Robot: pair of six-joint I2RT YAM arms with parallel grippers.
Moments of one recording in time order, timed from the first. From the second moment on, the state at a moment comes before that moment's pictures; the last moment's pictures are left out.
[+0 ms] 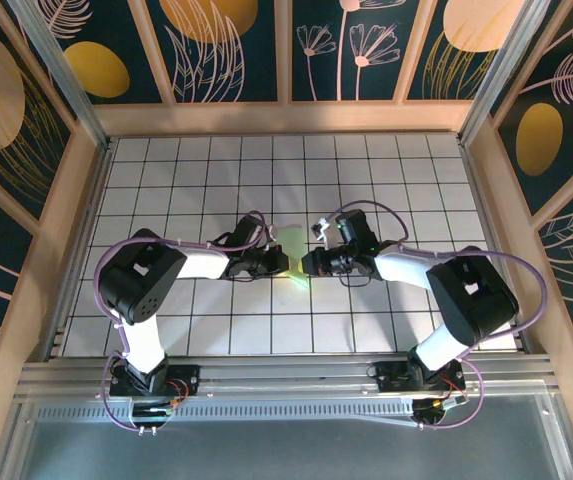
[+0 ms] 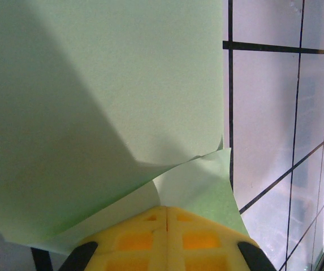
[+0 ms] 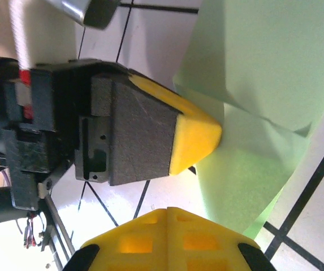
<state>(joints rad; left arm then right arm) -0.65 1.85 0.83 0.15 0.43 -0.83 0.56 1.59 0.70 0.03 -0.68 0.48</state>
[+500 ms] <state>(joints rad) -0.65 1.85 0.83 0.15 0.43 -0.83 0.57 1.68 0.69 0.03 -0.71 0.49</state>
